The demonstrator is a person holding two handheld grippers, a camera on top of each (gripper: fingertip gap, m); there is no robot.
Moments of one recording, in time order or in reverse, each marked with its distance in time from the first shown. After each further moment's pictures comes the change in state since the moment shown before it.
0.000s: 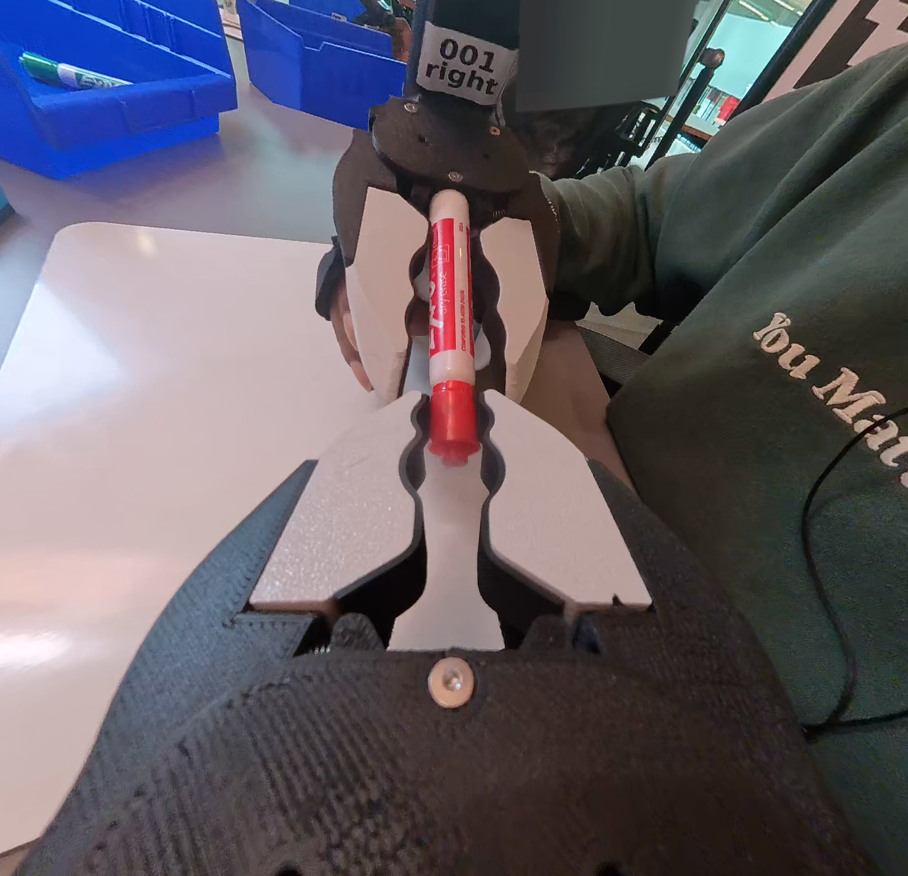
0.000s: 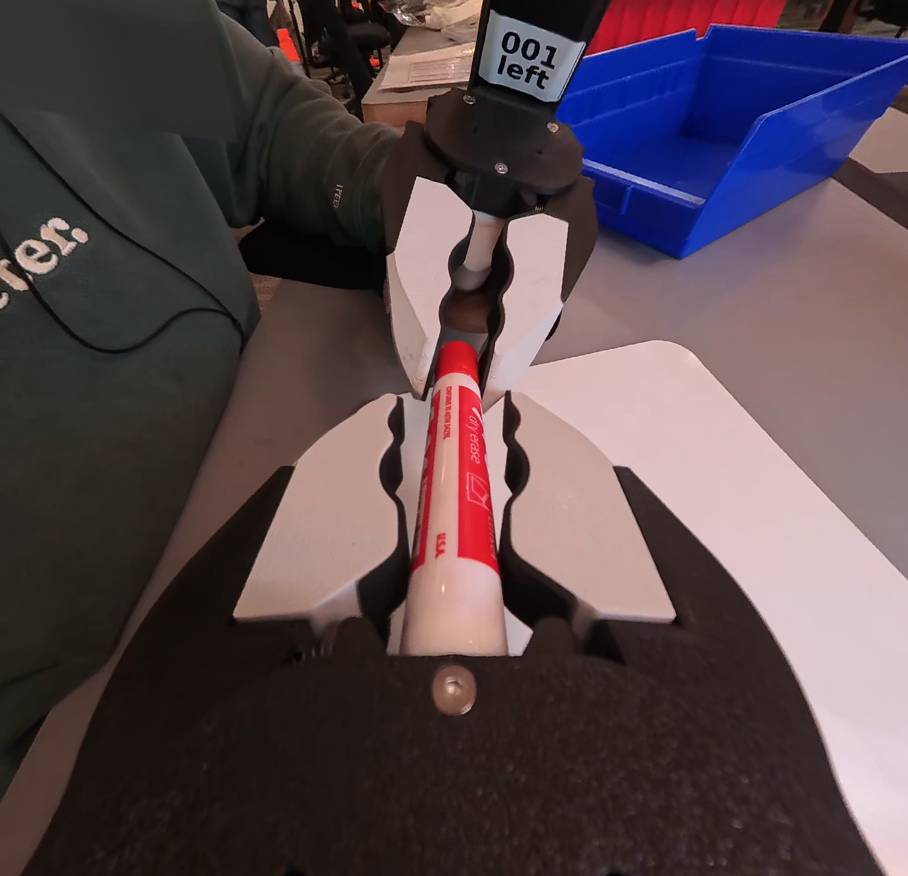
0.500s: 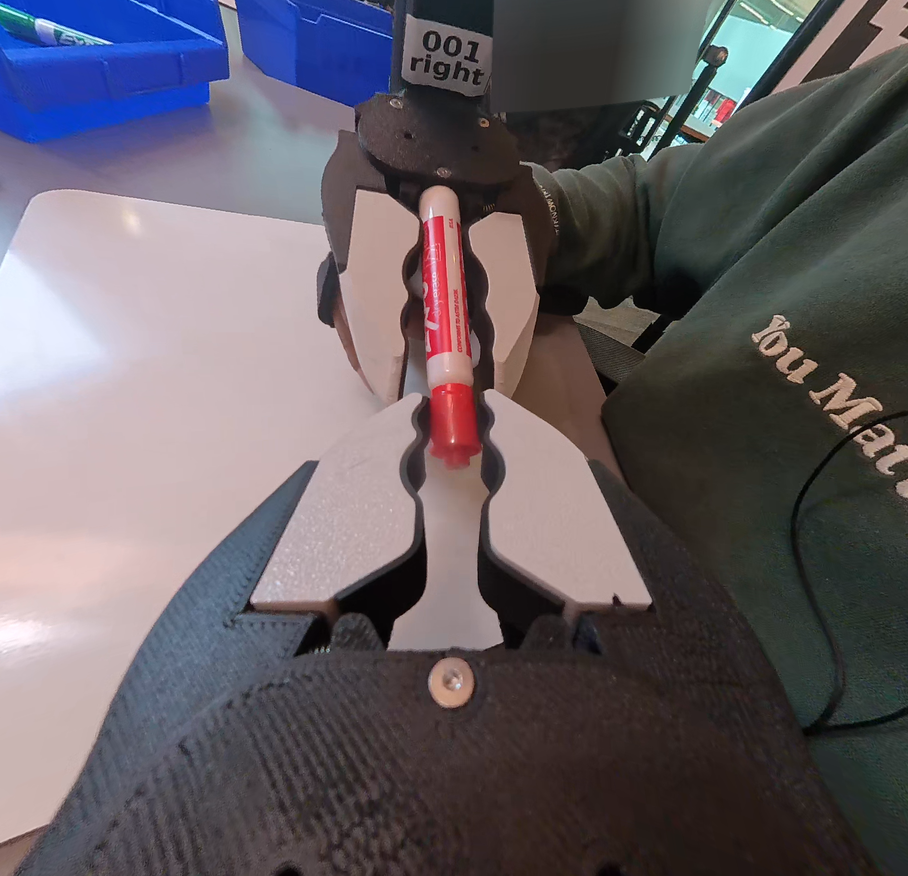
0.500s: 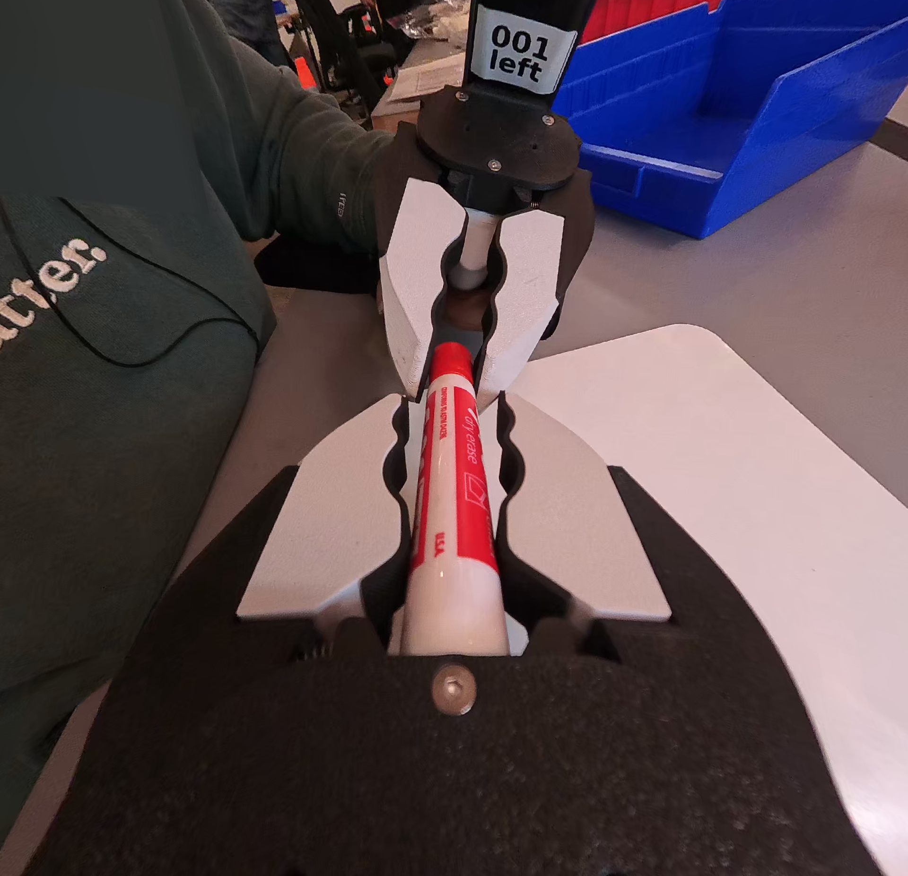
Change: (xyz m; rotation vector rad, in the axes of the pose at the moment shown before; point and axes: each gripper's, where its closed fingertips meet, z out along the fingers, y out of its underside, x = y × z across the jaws) left arm 0.000 0.006 0.003 -0.019 0.008 -0.041; right arm 0.000 0.006 0.002 0.014 -0.038 0.075
